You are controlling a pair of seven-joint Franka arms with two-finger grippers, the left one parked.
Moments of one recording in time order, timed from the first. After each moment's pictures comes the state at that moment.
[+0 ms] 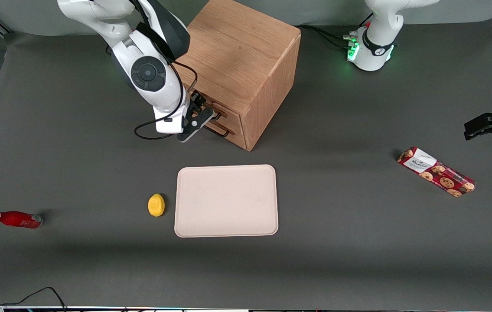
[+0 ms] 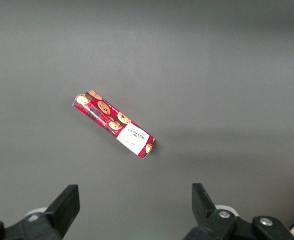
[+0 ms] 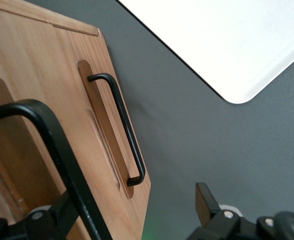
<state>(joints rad) 0.02 0.18 0.61 -1.92 0.01 1.86 -0.09</state>
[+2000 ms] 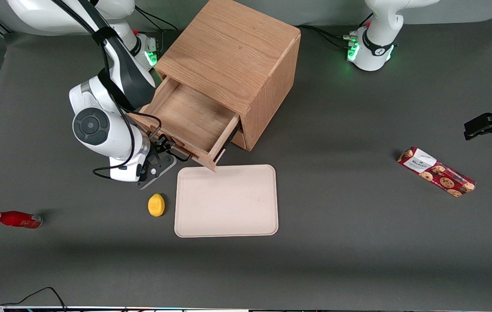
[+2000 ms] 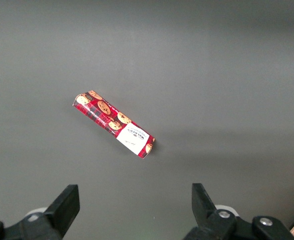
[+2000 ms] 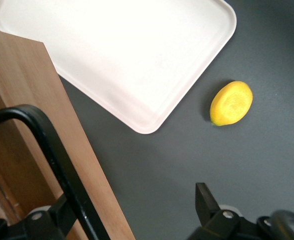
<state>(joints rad) 0.01 0.35 0.42 -1.70 -0.08 1.88 -0.20</state>
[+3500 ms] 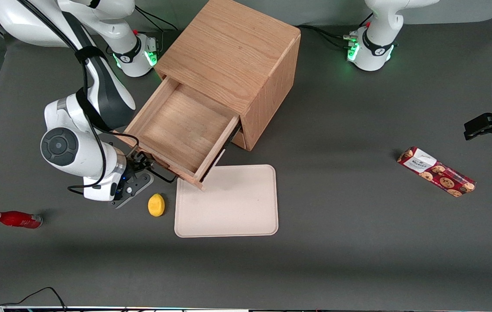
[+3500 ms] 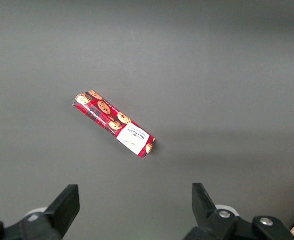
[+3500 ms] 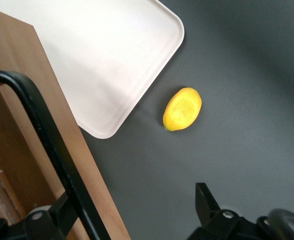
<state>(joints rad) 0.00 0.40 0.32 -1.61 -0.11 1.88 -0.31</state>
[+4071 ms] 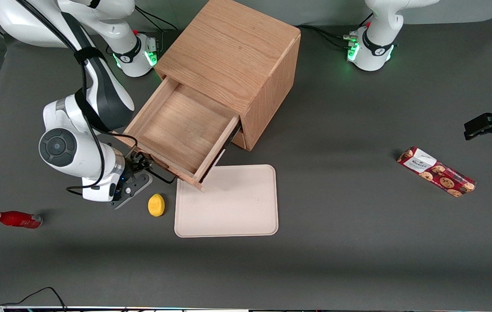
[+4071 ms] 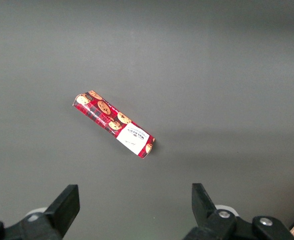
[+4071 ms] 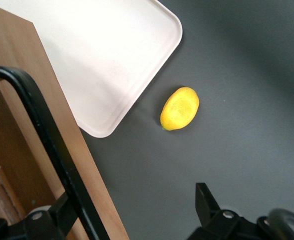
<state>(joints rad) 0.00 0.40 0.32 -1.60 -0.11 1.88 -0.32</state>
